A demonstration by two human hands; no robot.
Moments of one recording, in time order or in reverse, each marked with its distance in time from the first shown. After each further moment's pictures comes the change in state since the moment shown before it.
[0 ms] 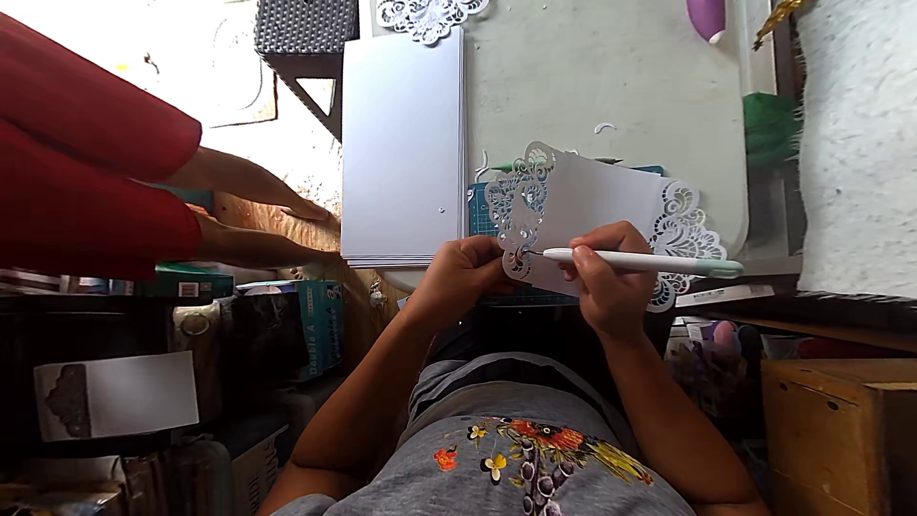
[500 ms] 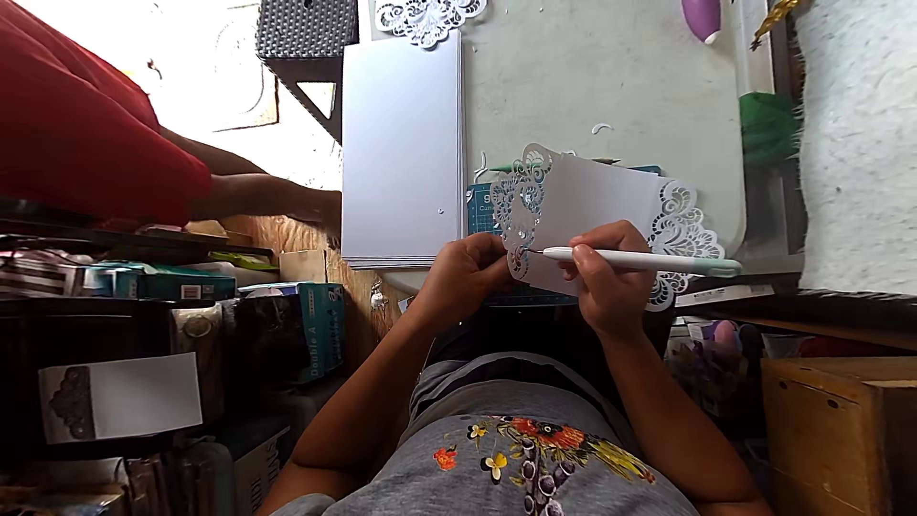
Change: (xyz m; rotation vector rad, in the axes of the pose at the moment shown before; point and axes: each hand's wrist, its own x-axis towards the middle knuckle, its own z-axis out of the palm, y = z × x) left_hand 0.004 -0.003 0.002 0.228 0.045 0.104; right_hand 0.000 0.000 0.000 0.005 0.022 0.002
